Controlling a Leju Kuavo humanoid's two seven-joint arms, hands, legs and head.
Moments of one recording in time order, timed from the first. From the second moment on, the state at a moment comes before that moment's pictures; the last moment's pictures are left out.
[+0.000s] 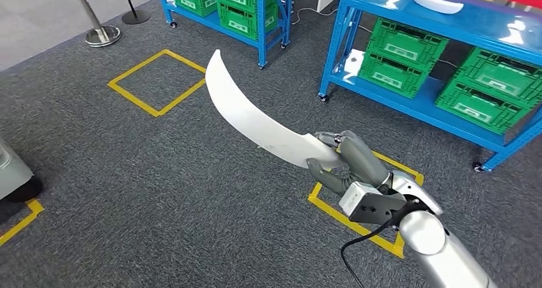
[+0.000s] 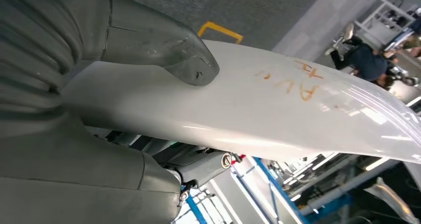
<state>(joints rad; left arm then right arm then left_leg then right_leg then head) -0.10 -0.18 1.09 -0.18 -1.20 0.00 -0.04 -0.13 -0.37 0.18 -1.89 0.32 0.17 -0.33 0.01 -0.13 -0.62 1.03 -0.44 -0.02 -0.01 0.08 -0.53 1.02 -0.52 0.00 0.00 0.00</state>
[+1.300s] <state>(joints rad) -0.16 -0.15 1.05 -0.19 -1.22 -0.05 -0.05 0.06 -0.27 0.18 -1.93 0.38 0.03 -0.44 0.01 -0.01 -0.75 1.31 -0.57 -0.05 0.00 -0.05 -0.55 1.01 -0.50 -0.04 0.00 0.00</state>
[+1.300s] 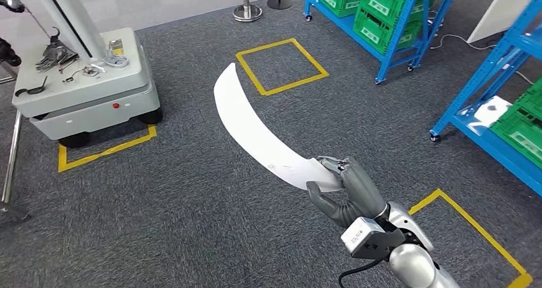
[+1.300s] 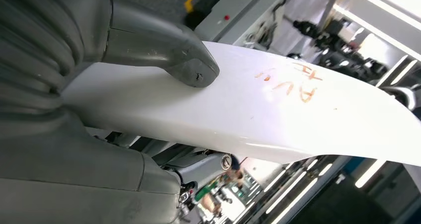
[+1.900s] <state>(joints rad) -0.08 -0.08 1.10 -0.19 -1.11 0.06 0.05 -0.16 -0.24 0.27 -1.77 0.34 0.04 -0.47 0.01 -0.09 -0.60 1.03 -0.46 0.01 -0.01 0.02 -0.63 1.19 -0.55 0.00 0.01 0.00</state>
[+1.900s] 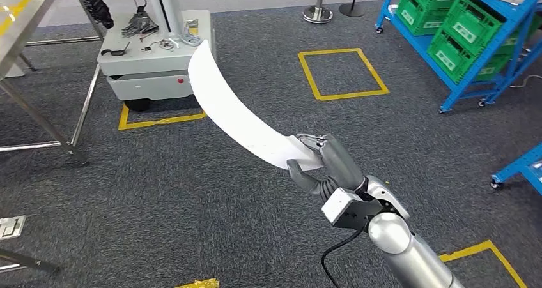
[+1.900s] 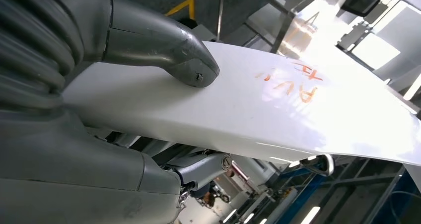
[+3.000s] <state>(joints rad) -0.07 -0.14 1.11 -0.19 -1.17 0.03 0.09 0.00 -0.22 0.22 -1.87 0.45 0.10 -0.39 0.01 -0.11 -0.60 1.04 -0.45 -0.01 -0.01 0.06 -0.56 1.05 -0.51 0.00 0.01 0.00</state>
